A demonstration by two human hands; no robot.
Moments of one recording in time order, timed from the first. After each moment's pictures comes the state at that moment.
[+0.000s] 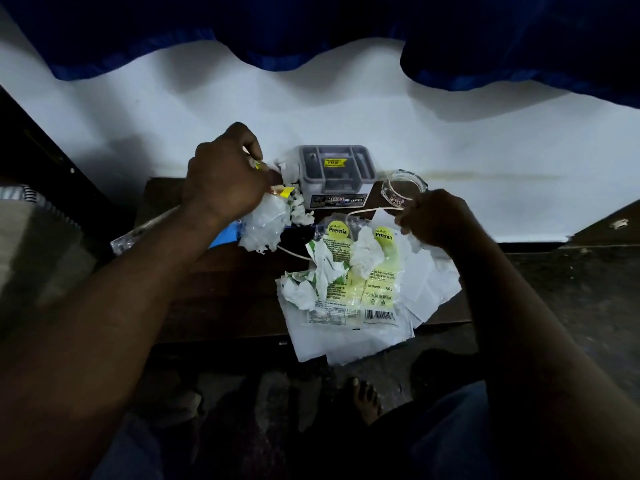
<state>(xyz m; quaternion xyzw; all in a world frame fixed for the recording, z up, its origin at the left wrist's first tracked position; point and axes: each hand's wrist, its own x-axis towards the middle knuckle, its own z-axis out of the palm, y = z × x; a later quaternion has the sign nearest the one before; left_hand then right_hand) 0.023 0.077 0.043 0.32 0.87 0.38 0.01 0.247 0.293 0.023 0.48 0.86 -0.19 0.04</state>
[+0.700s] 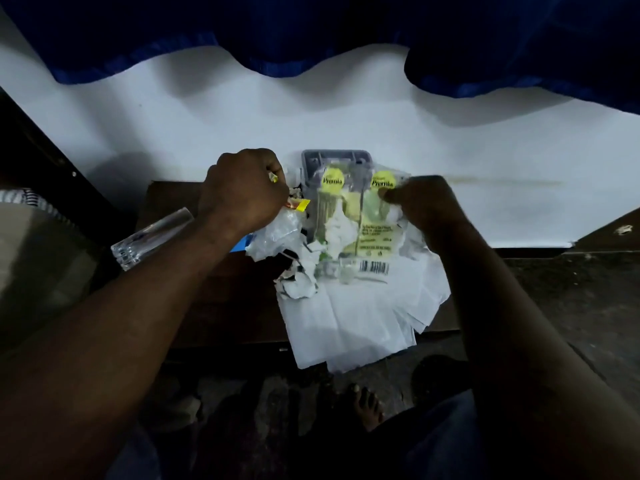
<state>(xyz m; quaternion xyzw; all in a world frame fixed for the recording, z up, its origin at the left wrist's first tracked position) 0.032 0.093 0.028 0.38 0.87 0.31 -0.05 0.216 0.291 0.025 0.50 0.75 -0.42 -0.15</state>
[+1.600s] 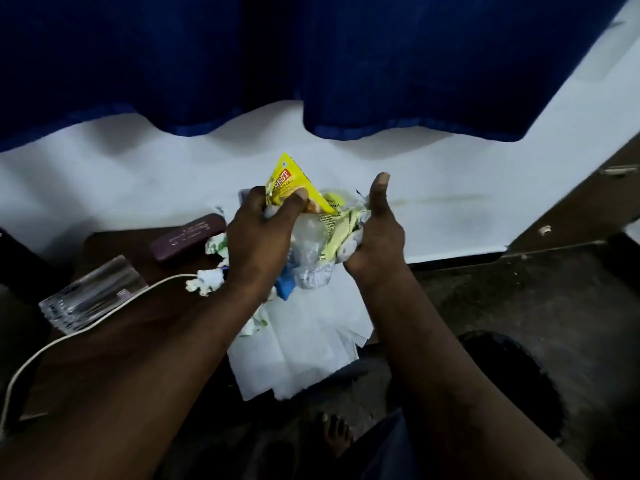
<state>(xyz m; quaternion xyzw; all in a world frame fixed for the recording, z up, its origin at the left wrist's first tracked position) 0.152 0.147 0.054 0.22 0.72 0.64 0.14 0.256 0.246 0.068 0.34 0.30 -0.82 -0.36</state>
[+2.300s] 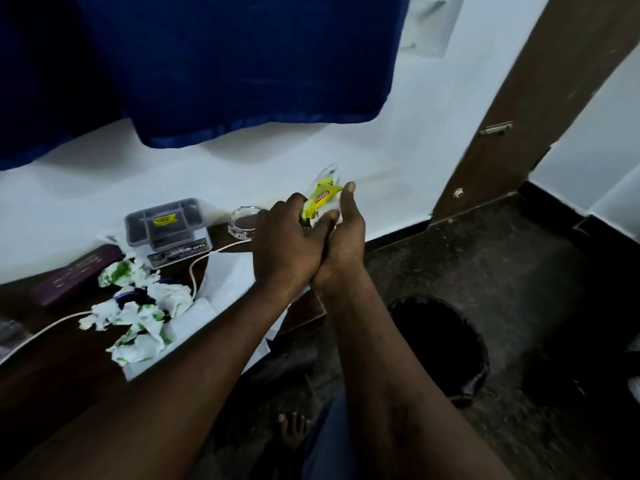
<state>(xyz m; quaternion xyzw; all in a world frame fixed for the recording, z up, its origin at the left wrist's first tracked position) 0.321 0.247 0.060 0.49 0.74 0.45 0.00 0.383 0.289 0.064 0.30 0.20 -0.81 -0.46</state>
